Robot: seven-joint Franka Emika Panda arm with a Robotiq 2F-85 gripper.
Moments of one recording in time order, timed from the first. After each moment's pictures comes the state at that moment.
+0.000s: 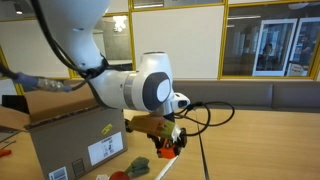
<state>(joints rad) -0.15 0.10 -0.19 -2.44 -0.14 2.64 0.07</state>
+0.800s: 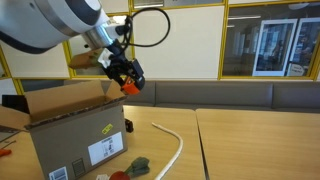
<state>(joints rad) -0.10 -0.38 0.10 -2.44 -0.39 2.46 0.54</state>
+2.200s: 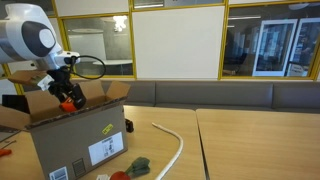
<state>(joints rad) 0.11 -0.11 0.31 -2.32 -0.08 2.47 0.60</state>
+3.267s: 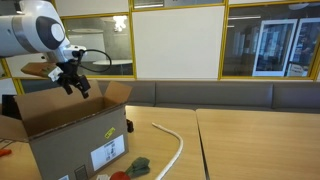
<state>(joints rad) 0.16 -0.06 0.24 -2.21 -0.11 2.44 0.62</state>
